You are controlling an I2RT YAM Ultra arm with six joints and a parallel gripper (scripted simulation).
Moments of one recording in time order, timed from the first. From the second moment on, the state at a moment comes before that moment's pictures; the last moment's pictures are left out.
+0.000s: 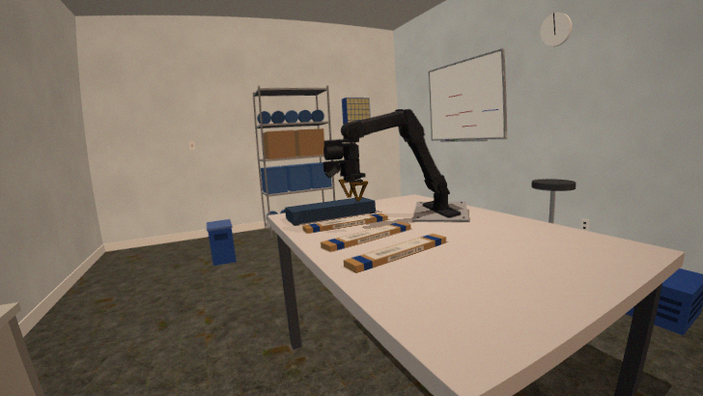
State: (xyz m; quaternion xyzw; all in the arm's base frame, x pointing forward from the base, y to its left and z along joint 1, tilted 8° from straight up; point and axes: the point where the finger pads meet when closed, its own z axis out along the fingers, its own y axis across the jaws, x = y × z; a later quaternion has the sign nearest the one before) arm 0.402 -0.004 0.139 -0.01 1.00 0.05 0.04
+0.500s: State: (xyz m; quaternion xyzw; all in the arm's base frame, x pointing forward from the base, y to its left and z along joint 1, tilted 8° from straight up) arm 0.404 -0.096 0.125 0.00 1.00 0.05 0.04
